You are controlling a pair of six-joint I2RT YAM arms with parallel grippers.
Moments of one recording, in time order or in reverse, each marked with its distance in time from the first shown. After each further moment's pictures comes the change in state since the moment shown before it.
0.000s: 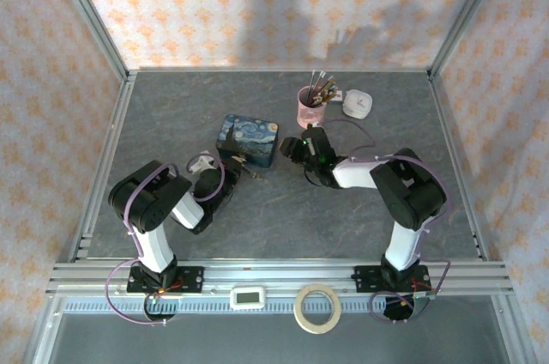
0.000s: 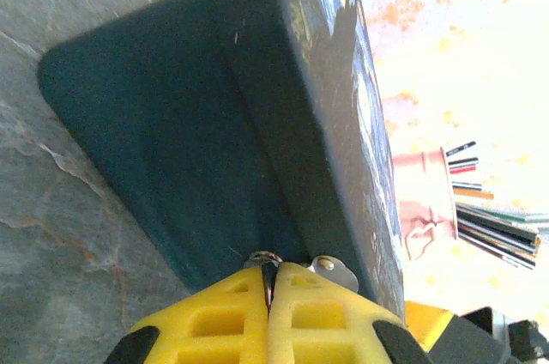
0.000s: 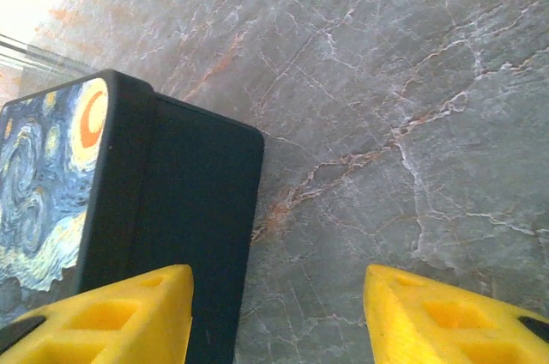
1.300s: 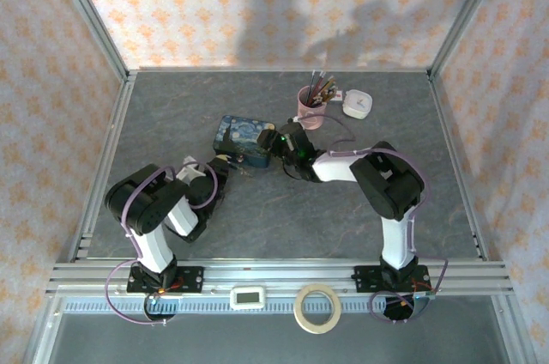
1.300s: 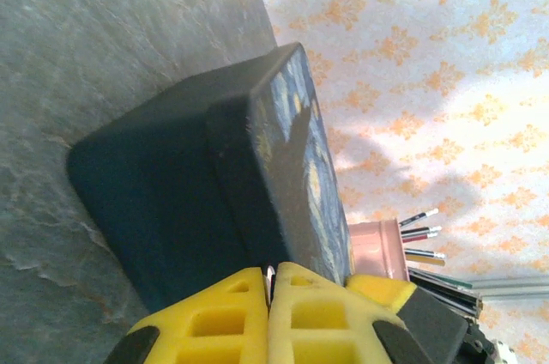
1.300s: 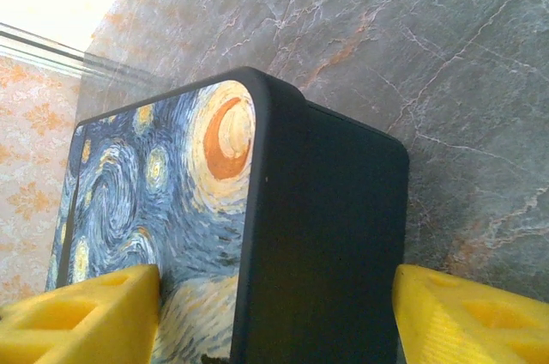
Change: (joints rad) left arm 0.020 -0.039 -0.110 0.169 -0.122 -0.016; right arm 0.091 0.154 0.207 0.010 0.026 0.106
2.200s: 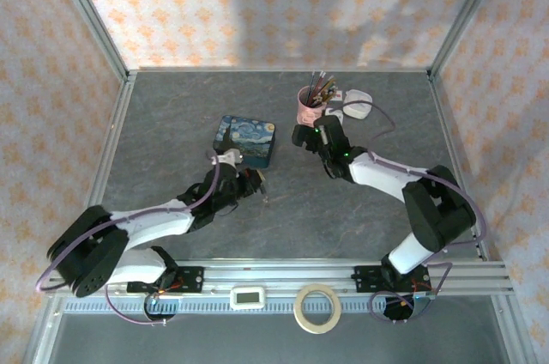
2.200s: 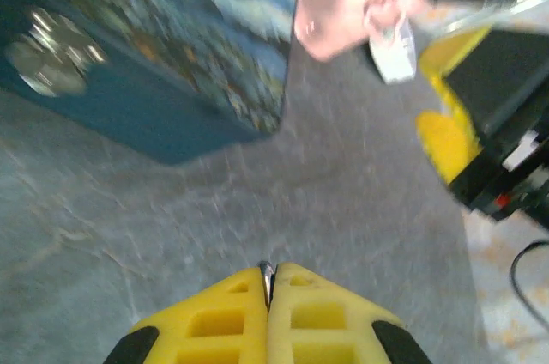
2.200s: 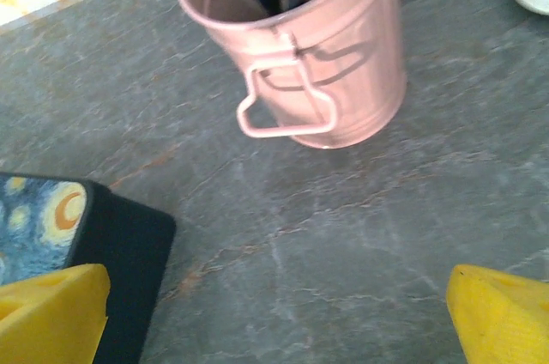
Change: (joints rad) left arm -0.222 -0.439 0.283 -1.066 0.344 0.343; right arm -0.147 -0.383 -0.164 -0.310 0.216 -0.394
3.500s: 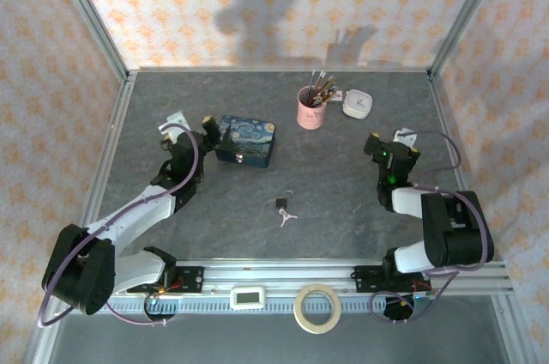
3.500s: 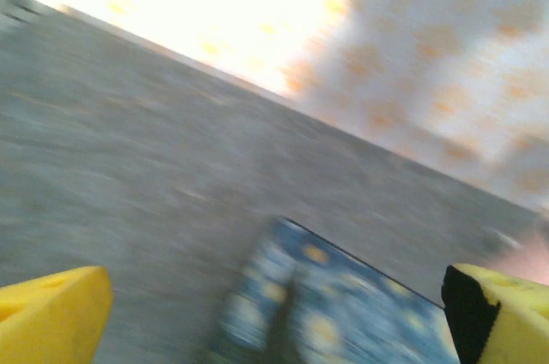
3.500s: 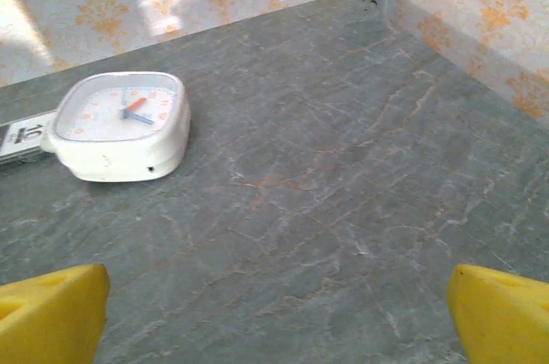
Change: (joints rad) left arm 0.356 -0.127 0.117 -0.058 -0.634 0.533; right arm -0.504 -0.140 -0.513 0.653 0.093 -0.356
